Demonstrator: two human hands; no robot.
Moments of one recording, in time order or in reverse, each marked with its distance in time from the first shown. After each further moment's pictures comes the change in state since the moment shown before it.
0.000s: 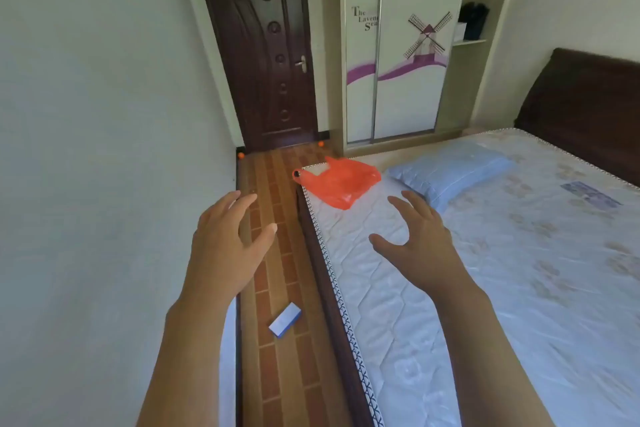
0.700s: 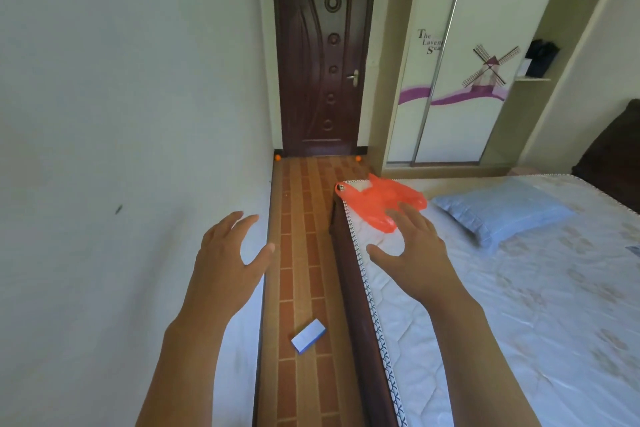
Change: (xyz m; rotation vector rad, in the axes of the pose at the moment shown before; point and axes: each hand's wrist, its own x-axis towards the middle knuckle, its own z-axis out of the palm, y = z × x) left_hand 0.031 -0.174 -0.062 -0.054 0.025 -0.129; right_hand 0.058 -0.148 0.117 0.000 -0.054 -0.171
